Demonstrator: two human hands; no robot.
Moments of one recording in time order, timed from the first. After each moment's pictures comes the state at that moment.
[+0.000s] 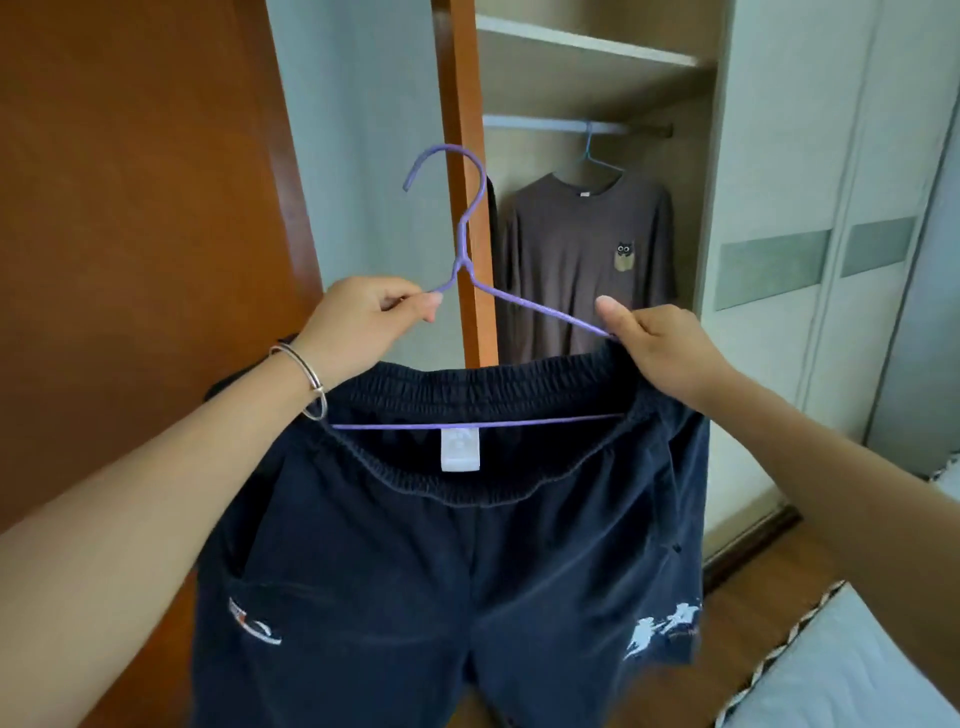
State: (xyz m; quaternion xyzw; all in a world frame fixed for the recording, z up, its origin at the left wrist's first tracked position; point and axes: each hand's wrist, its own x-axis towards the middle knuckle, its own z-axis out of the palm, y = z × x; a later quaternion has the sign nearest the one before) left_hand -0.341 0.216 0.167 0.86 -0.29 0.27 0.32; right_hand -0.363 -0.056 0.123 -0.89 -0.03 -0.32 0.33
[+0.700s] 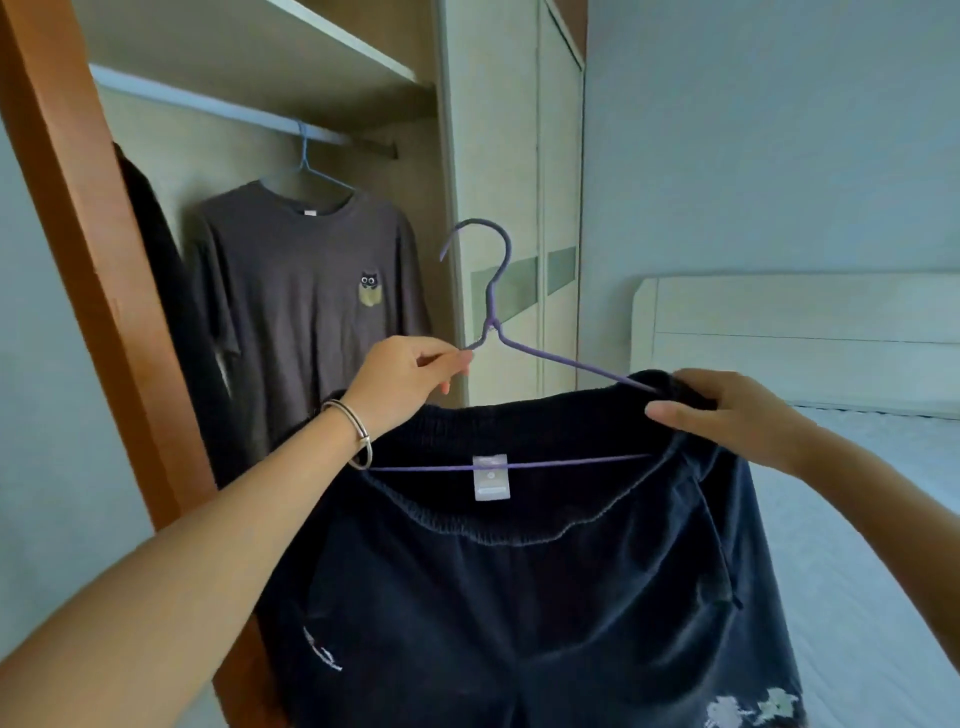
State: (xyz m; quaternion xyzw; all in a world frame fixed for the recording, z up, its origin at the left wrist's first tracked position) left_hand -0.124 -0.056 0.124 0.72 -0.52 0.07 0.46; right_hand -0.366 -0.245 0.100 -0.90 0.21 -0.27 0.26
